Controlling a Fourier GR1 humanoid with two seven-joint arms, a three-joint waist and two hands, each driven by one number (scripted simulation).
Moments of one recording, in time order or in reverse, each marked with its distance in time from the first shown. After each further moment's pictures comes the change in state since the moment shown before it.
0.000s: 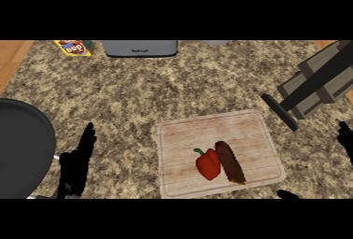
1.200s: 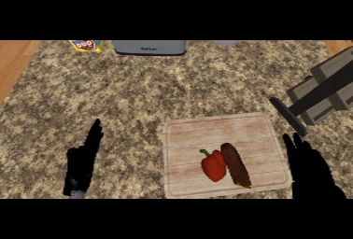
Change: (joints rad) left arm -0.031 -0.022 -0.010 -0.002 -0.028 -0.022 0.031; right arm -0.278 0.006 0.424 -0.044 0.807 0.523 0.921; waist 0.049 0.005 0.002
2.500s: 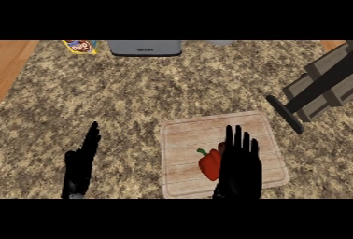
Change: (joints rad) left arm 0.032 -0.021 0.032 -0.009 -0.030 -0.007 0.002; right arm -0.148 0.586 -0.048 0.442 0.220 0.362 0.000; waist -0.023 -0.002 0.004
